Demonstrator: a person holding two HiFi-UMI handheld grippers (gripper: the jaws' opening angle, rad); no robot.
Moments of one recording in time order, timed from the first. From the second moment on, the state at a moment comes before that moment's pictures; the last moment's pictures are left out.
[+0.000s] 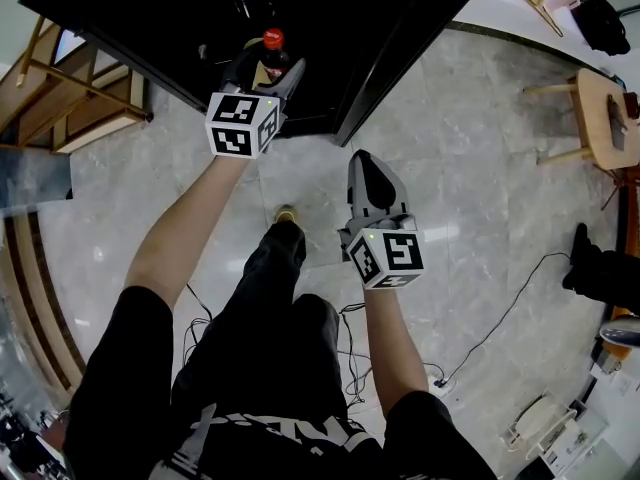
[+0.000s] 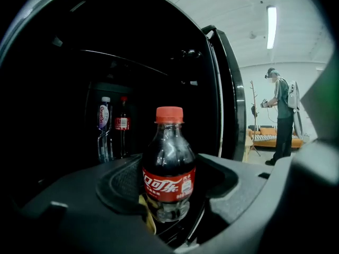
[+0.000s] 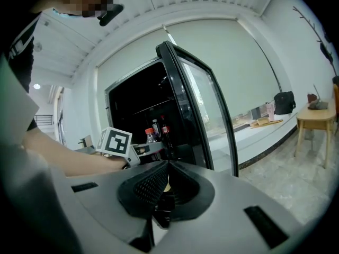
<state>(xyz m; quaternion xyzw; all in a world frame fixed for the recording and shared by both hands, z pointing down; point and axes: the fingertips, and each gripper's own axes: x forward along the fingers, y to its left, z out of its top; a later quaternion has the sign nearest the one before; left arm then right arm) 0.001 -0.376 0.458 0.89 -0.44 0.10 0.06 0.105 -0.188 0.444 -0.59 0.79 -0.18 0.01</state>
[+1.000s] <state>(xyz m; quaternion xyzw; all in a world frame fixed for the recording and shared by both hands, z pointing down) -0.026 -0.314 0.634 0.90 -0.43 0.09 0.04 0.095 -0.179 0.637 -0.57 0.81 -0.13 0.02</state>
